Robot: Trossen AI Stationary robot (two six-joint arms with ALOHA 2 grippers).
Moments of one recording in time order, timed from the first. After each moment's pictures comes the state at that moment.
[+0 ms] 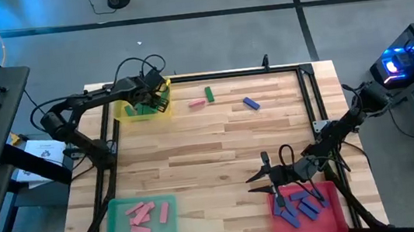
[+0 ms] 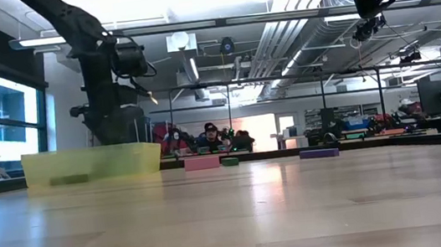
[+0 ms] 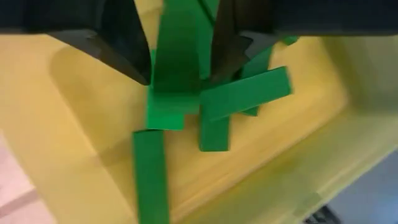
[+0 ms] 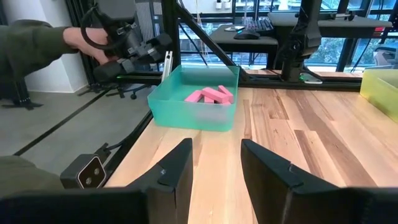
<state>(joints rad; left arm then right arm) 0.71 1.54 0.96 -0.70 -0.34 -0.26 0.66 1.45 0.48 0.82 0.47 0.10</state>
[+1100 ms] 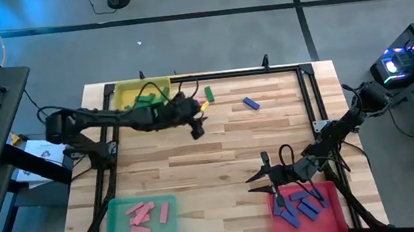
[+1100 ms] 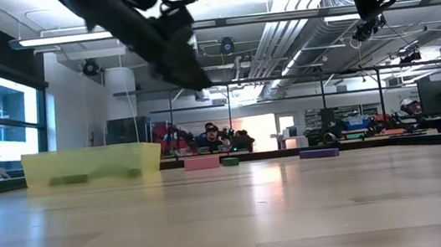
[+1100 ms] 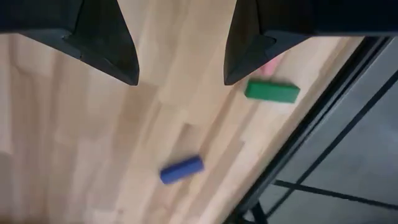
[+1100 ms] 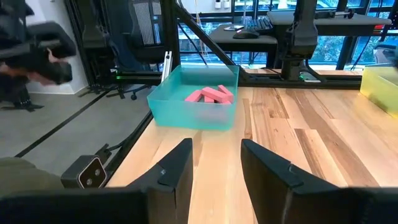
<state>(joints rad) 0.17 1.53 0.97 -0.09 -0.27 -0.01 0.66 1.45 0.48 0.82 0.47 0.11</state>
